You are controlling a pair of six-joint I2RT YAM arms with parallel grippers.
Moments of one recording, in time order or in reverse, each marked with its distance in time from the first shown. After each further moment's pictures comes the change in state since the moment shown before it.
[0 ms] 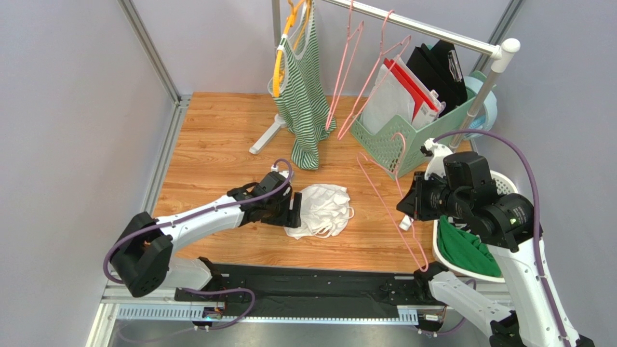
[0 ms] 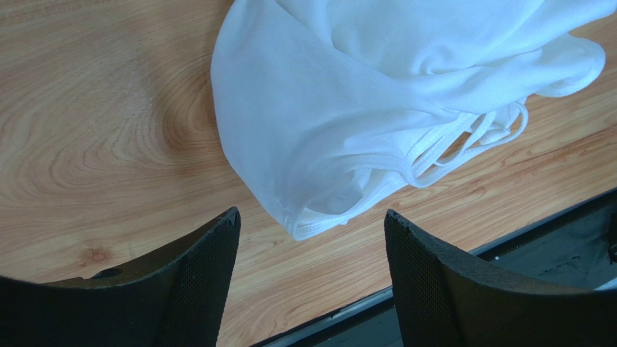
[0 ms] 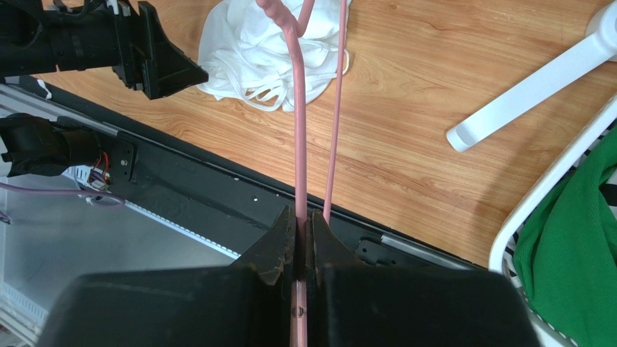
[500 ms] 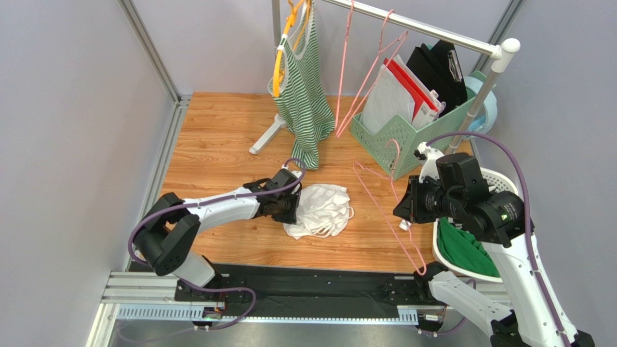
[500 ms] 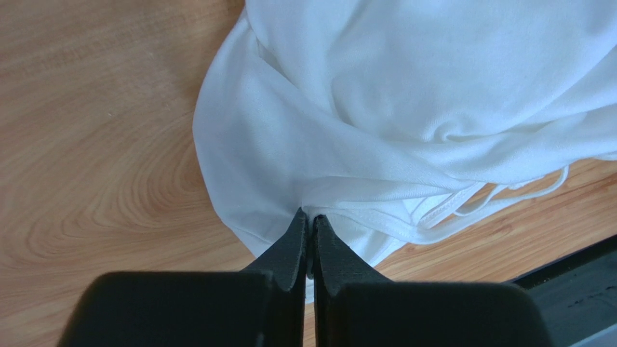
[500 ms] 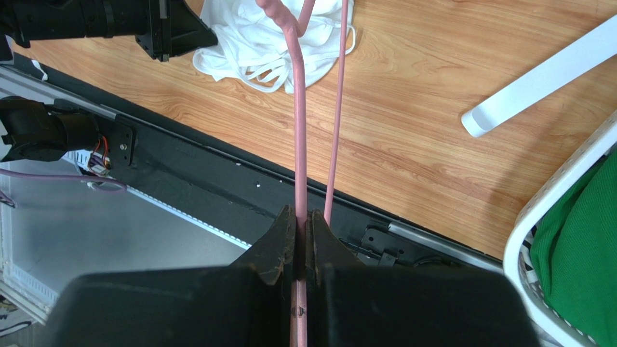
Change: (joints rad) left arm 0.007 0.198 0.061 0.066 0.011 0.037; right arm 0.014 0.002 -0.055 -0.001 -0.027 0.016
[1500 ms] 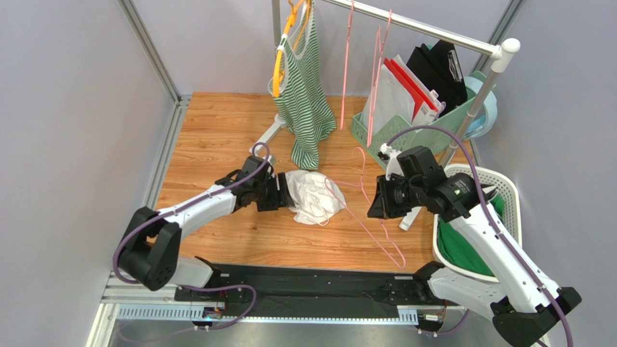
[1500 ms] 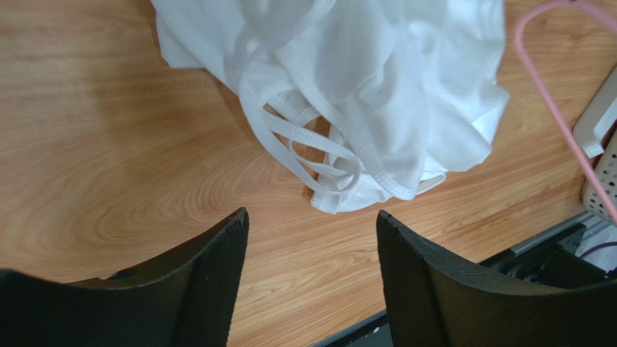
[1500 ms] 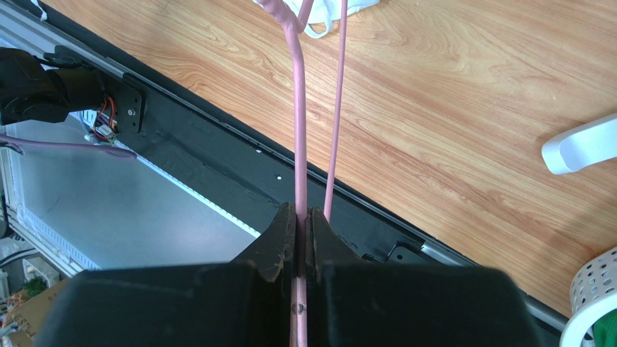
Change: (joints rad) left arm 0.249 -0.168 -0.033 0.029 0.150 -0.080; right arm 0.132 0.132 -0.145 0.184 -0.077 0.039
